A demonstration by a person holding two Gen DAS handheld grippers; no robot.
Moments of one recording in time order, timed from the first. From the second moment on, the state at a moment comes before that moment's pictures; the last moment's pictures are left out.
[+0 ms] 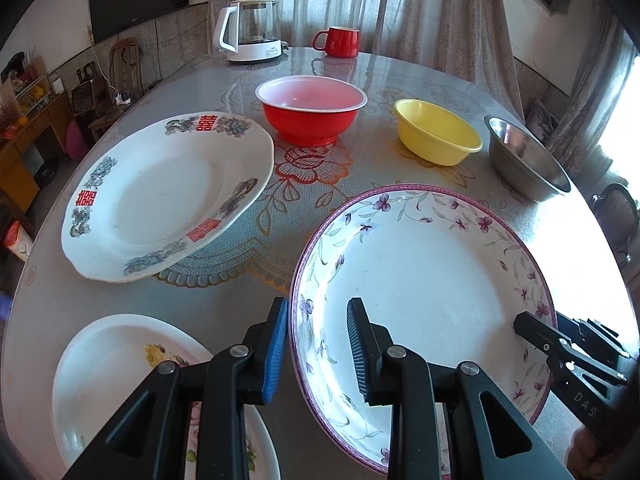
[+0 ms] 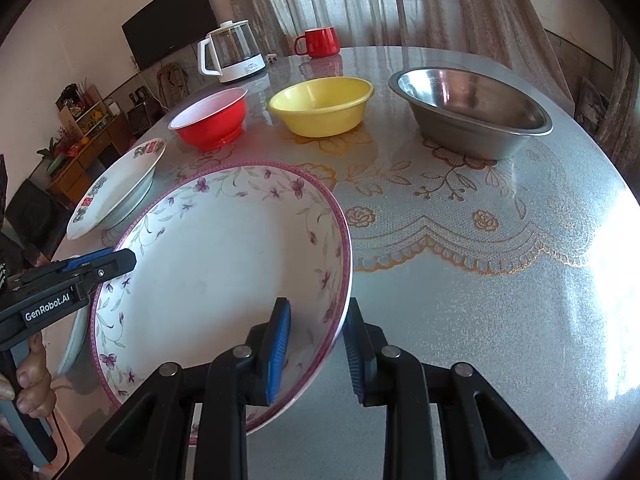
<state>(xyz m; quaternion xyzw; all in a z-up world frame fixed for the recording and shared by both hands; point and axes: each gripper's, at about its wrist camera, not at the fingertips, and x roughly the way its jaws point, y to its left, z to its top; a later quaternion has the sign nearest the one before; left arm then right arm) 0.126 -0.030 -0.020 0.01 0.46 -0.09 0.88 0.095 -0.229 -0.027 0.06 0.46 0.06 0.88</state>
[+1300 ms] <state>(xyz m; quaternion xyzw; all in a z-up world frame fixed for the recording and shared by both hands) 0.104 -0.033 -0.019 0.02 0.45 -0.11 0.88 0.085 -0.236 -0.026 0.09 0.46 0.03 0.89</state>
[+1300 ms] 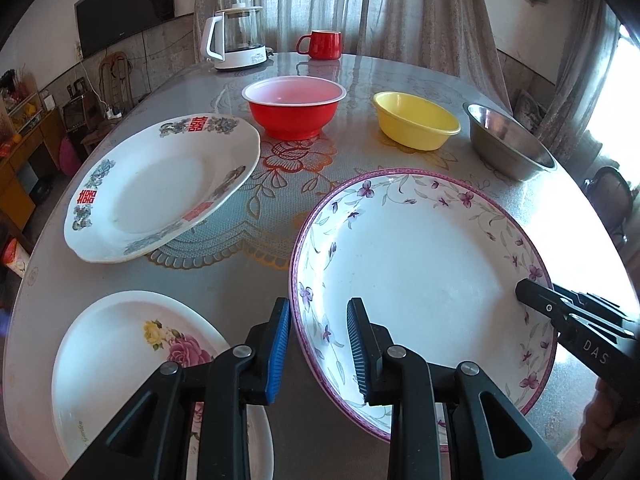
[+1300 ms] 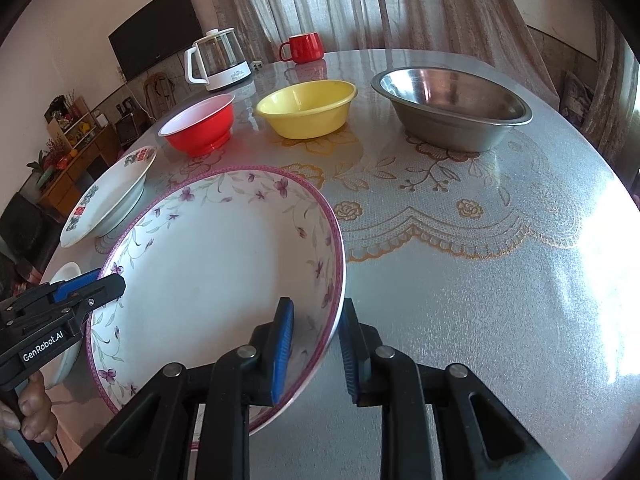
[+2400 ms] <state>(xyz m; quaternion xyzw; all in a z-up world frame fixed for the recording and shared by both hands) 0.089 0.032 -0.003 -0.07 0.43 -0.09 0.90 0.086 -0.226 0.000 0.07 0.43 0.00 0.90</state>
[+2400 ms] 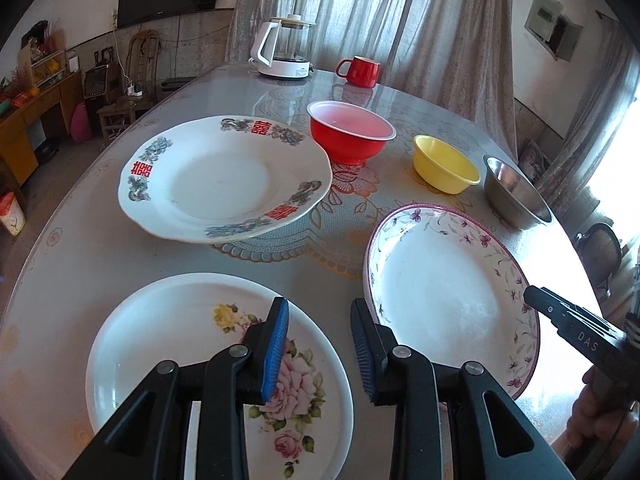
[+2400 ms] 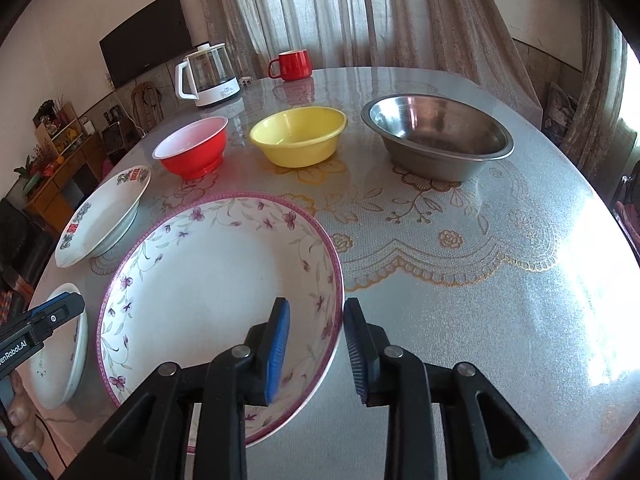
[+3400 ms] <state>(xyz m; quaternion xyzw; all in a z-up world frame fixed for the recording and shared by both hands) 0.123 0.149 0.017 -0.13 0.40 0.01 0.91 0.206 -0.100 0.006 0.16 0.47 0.23 0.84</state>
